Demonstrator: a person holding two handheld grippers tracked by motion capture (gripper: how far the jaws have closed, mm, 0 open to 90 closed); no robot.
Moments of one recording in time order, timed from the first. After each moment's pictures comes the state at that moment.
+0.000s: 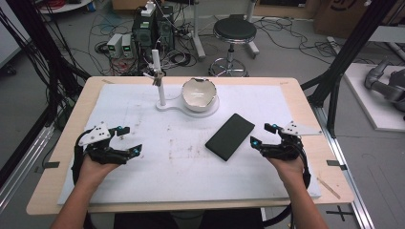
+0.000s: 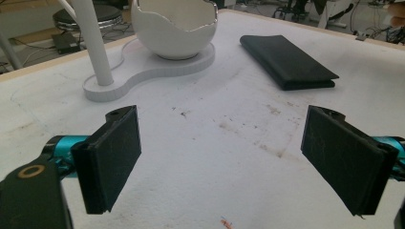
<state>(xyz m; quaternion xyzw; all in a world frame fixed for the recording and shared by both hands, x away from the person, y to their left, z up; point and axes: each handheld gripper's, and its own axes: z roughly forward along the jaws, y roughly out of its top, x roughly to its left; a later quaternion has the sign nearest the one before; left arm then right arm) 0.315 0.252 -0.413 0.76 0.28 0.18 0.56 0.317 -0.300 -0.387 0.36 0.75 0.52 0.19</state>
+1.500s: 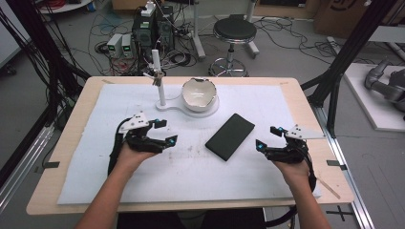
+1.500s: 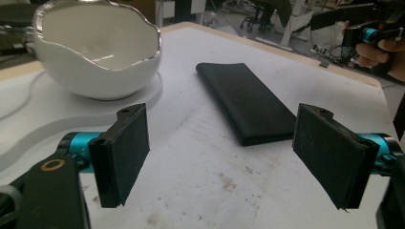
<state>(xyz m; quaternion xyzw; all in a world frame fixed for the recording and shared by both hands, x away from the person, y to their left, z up) 0.355 0.144 -0.405 0.76 0.27 0.11 0.58 0.311 -0.315 -0.393 0.37 0.76 0.50 0.21</state>
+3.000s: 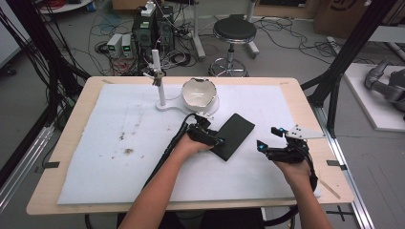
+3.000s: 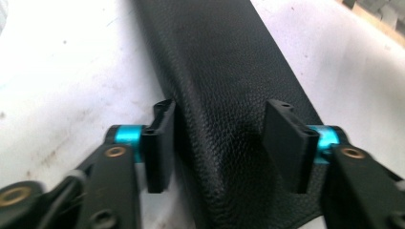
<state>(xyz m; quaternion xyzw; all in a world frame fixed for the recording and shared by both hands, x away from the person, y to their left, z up) 0.422 -0.002 -0.453 0.83 0.32 -0.03 0.45 0.314 -0.320 -0.398 0.37 0.76 0.49 0.21</state>
